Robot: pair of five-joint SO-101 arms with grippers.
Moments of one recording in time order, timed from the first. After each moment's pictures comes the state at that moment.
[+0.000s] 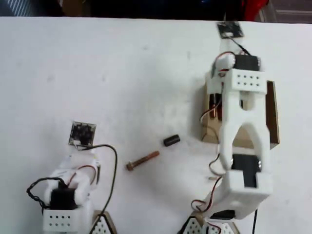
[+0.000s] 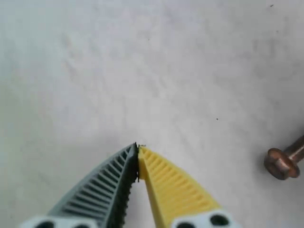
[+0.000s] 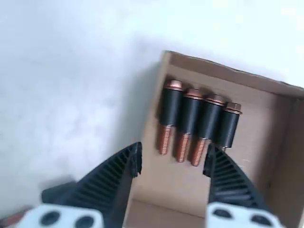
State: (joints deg) left arm -6.2 -104.1 97.1 72.0 -4.4; right arm -1.6 6.9 -13.4 82.5 13.5
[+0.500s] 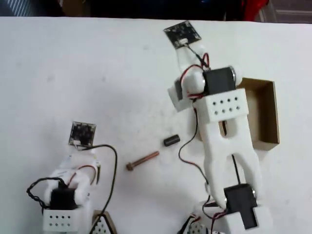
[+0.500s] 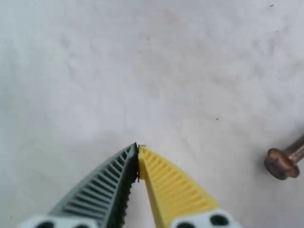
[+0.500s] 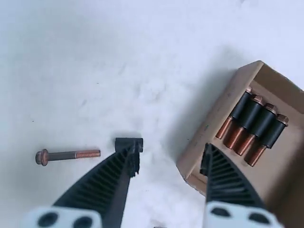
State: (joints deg) left arm -6.2 -104.1 97.1 72.0 -4.4; right arm -19.0 -10.0 -13.4 97.7 13.5
